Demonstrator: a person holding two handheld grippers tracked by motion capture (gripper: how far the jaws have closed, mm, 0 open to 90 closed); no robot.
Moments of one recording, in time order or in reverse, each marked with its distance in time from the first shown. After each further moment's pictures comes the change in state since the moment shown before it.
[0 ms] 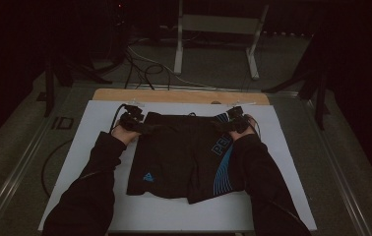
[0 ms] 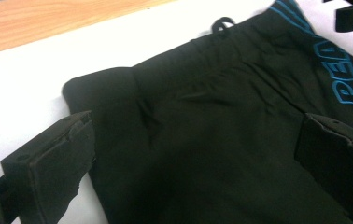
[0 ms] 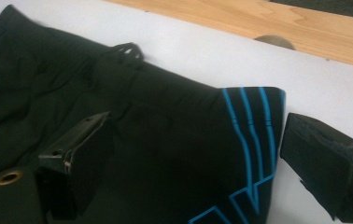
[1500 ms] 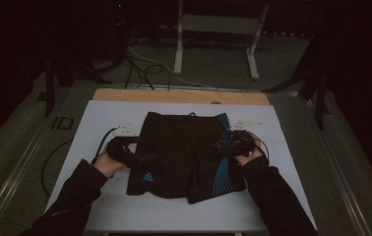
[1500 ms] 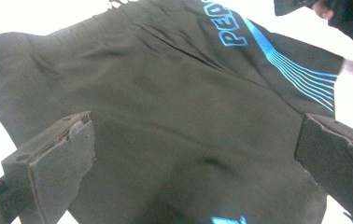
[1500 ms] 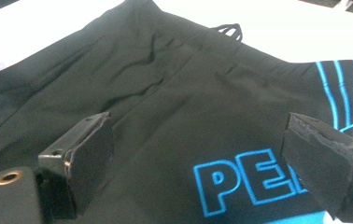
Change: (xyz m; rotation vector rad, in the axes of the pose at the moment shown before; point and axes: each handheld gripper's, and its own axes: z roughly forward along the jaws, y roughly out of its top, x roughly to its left) left arm -0.066 -0.062 -0.069 -0.033 -0.147 0.164; right arm 0.045 -0.049 -0.062 -0.076 0.186 -0.137
